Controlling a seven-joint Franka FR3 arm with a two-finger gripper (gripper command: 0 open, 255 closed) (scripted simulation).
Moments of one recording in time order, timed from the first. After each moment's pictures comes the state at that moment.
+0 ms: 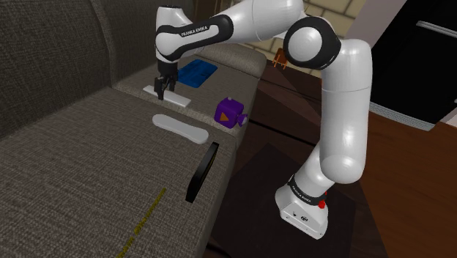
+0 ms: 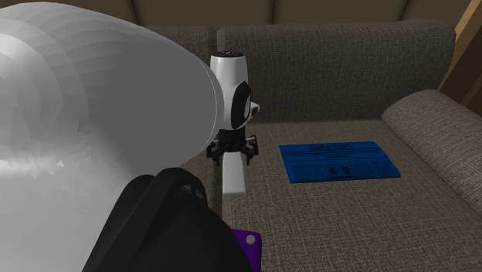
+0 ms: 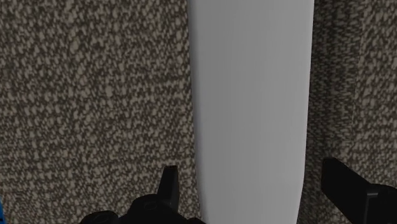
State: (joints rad) arm 0.13 0.53 0.04 -1.57 -0.03 2.11 -0.22
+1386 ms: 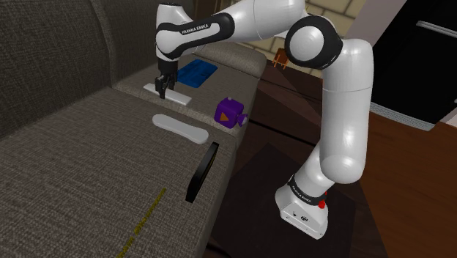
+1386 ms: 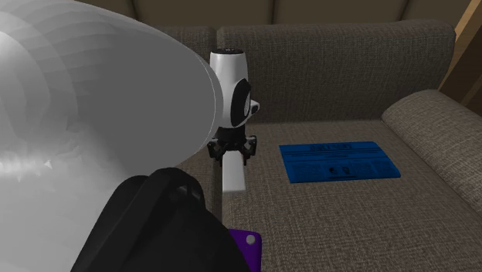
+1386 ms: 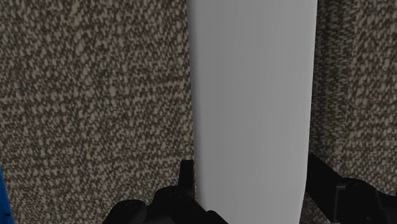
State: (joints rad) arm 0.13 0.52 0.04 -1.57 -0.03 2.10 -0.22
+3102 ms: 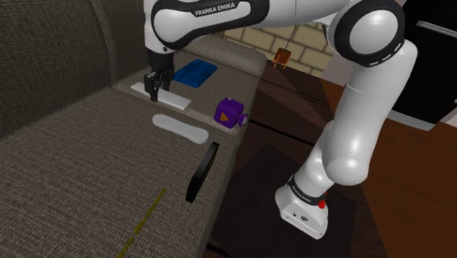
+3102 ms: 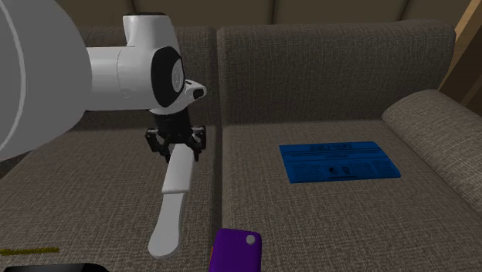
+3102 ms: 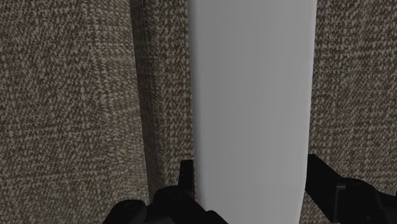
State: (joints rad) arm 0.25 0.24 0.11 -1.79 -0.04 2.03 -0.02
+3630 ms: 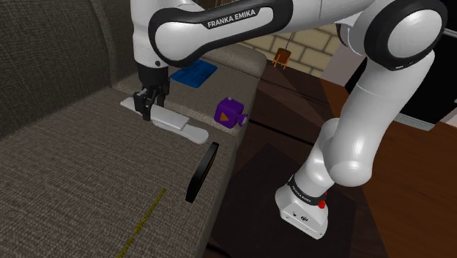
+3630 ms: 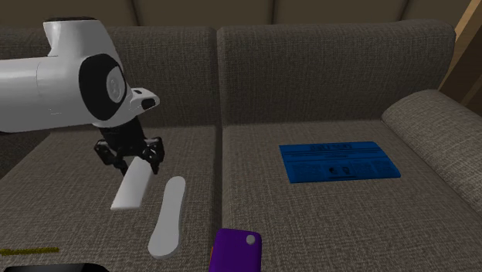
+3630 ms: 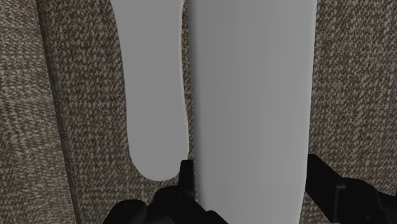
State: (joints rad) arm 0.35 0.14 0.18 -1.93 -0.04 2.07 0.15
